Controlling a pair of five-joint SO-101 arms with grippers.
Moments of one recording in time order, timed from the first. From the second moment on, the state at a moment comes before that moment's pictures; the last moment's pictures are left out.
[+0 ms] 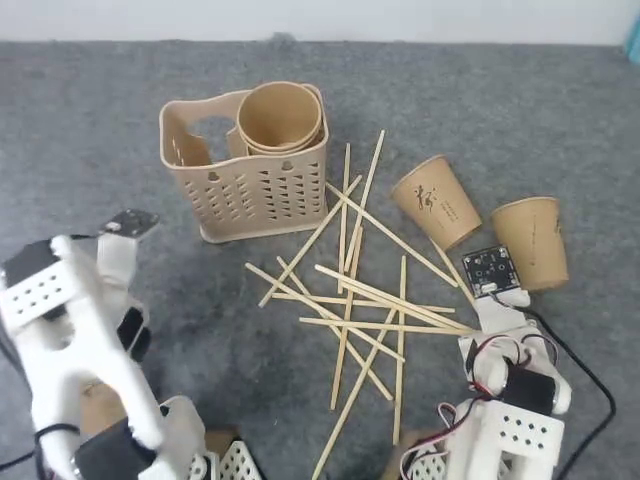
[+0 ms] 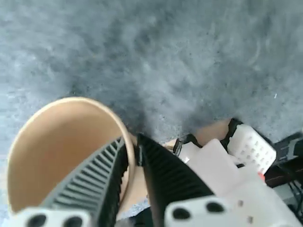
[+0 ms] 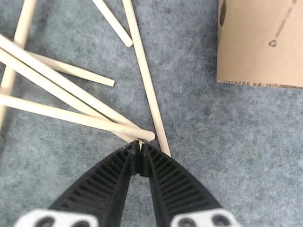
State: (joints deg) left arm -39.2 -23.0 40.4 98.3 -44.8; right arm 12.7 -83.3 84.3 69.5 30.4
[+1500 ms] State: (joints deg) left arm -30.2 -44.2 6.0 98.8 -3.5; right arm 12.7 -83.3 84.3 69.5 30.4
